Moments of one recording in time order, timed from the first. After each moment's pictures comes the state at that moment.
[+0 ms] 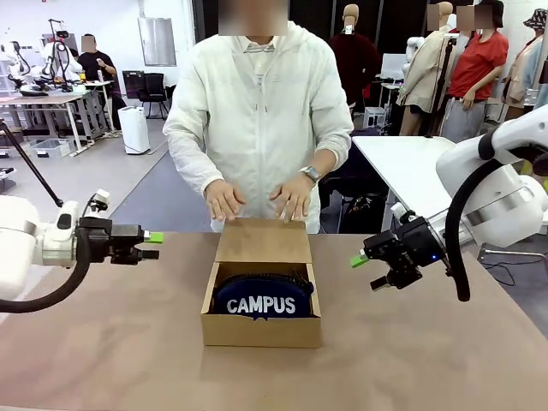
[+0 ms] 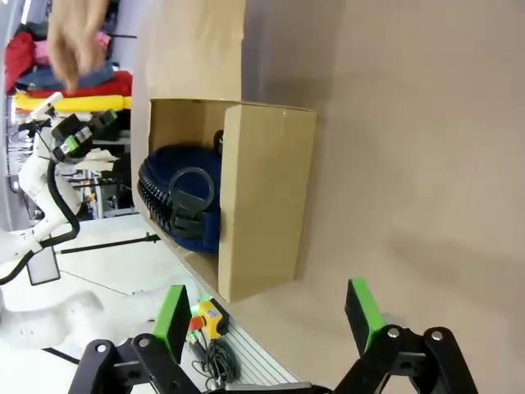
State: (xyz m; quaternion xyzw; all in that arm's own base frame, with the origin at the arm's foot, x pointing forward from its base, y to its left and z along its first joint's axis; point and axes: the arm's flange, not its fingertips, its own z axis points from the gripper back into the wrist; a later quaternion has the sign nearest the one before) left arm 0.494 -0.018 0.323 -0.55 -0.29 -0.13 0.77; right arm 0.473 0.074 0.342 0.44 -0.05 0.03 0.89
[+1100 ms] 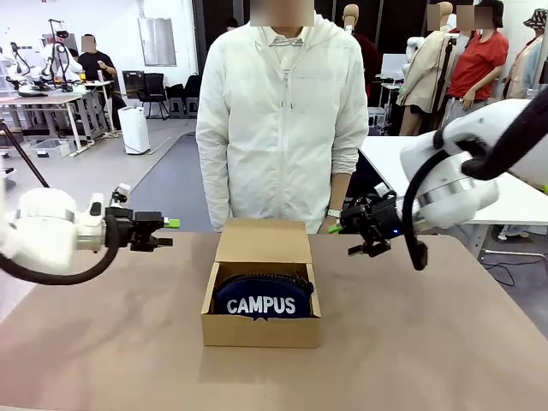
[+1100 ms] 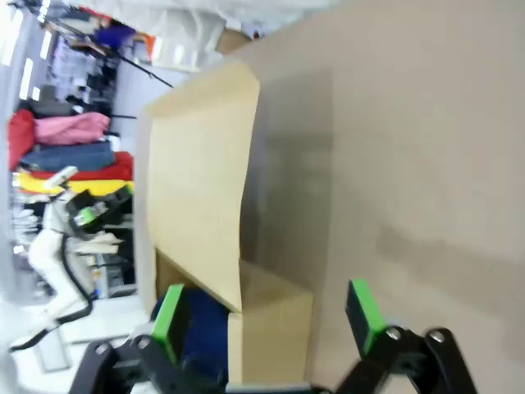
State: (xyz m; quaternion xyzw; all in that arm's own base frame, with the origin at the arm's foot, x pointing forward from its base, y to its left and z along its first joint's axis) left arm 0.591 -0.030 0.299 -0.54 -0.30 -0.08 0.78; right arm 0.591 0.104 0.332 0.44 -0.13 -0.04 0.89
